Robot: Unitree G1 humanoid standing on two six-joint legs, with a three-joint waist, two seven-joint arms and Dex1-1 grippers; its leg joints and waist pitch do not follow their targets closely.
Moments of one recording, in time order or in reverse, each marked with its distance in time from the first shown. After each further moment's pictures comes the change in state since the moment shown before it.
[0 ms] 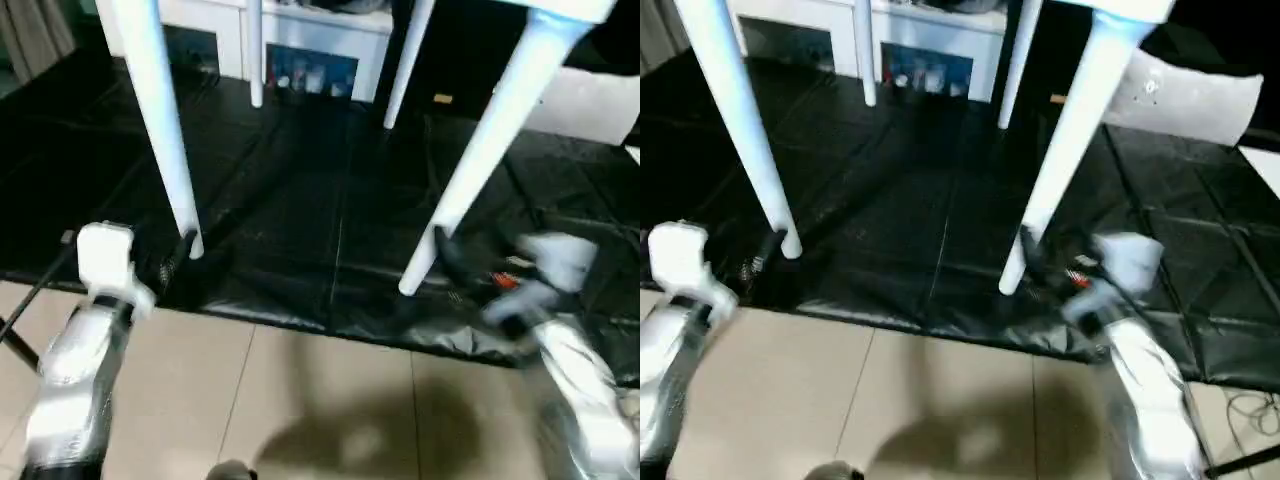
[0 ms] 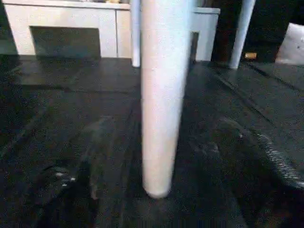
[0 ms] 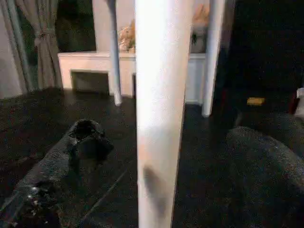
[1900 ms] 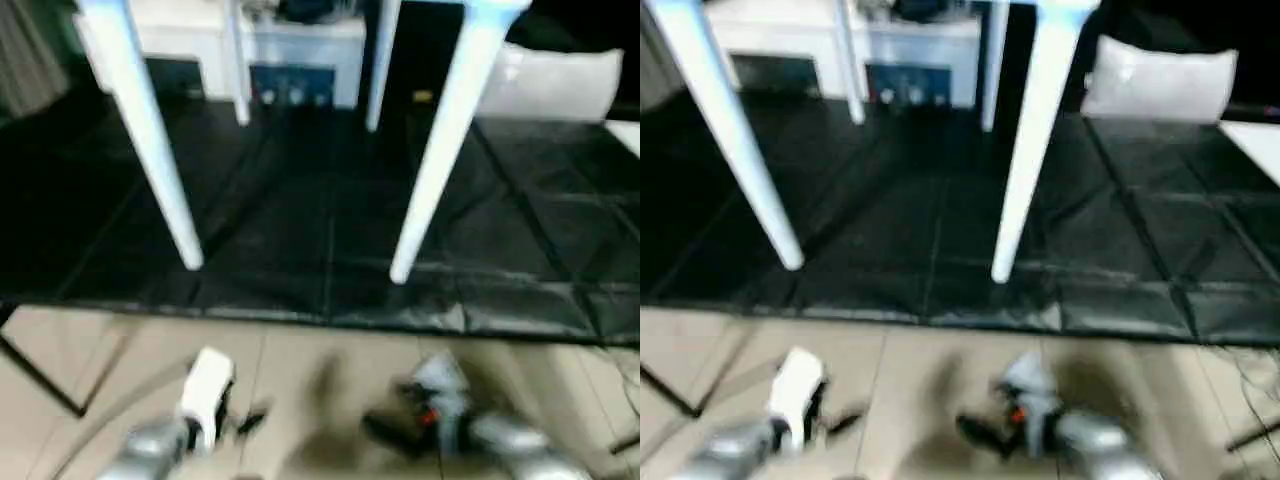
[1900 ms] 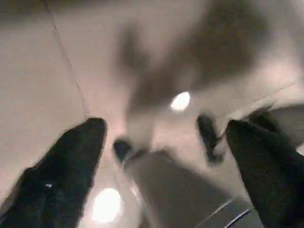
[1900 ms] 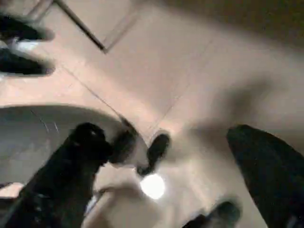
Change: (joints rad) left arm -0.014 -0.038 -0.428 0.804 0.197 0.170 -0.085; right arm -0.145 -0.066 0.425 1.187 -0.190 -0.049 0.321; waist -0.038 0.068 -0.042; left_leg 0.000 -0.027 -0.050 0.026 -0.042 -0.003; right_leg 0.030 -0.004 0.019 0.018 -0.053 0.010
